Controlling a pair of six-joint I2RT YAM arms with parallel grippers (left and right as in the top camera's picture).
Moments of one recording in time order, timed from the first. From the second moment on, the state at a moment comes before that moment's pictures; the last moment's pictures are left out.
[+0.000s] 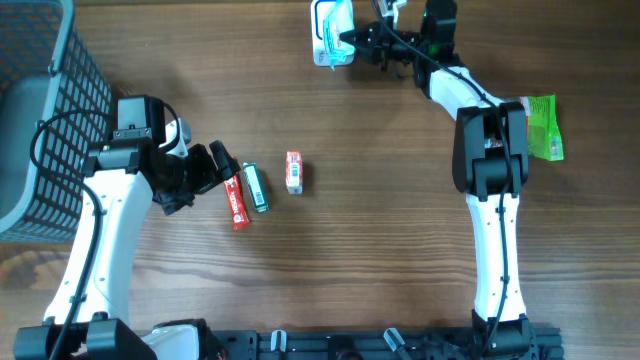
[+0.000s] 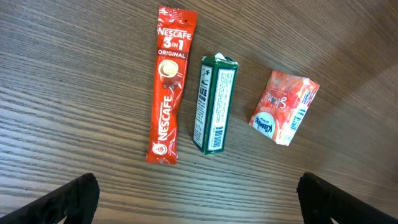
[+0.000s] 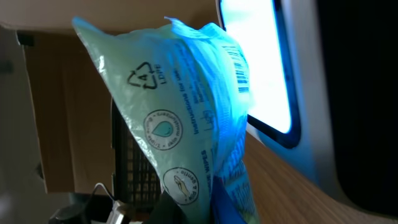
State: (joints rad) left arm 0.07 1.42 1.08 -1.01 0.31 -0.39; right arm 0.12 2.70 2.03 0.43 -1.24 1.22
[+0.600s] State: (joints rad) left arm 0.07 1.42 1.08 -1.01 0.31 -0.39; right arm 0.12 2.69 2.03 0.69 -1.27 1.36
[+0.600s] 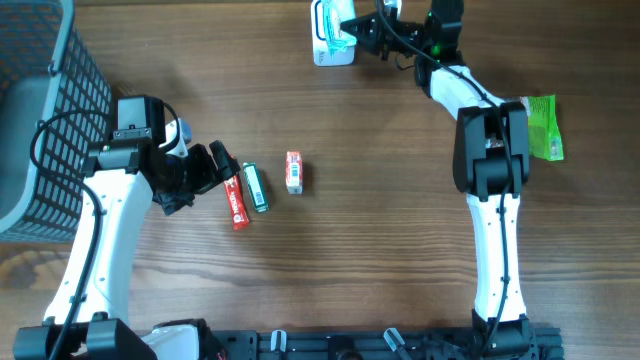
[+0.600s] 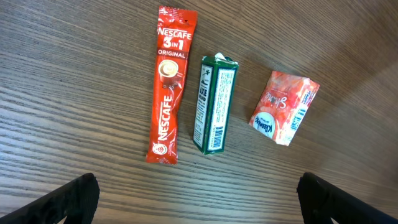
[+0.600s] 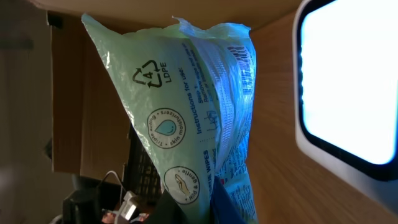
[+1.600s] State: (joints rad) left arm 0.07 1.42 1.08 -1.01 0.31 -0.39; right arm 0.12 1.88 1.62 -1.21 0.15 0.01
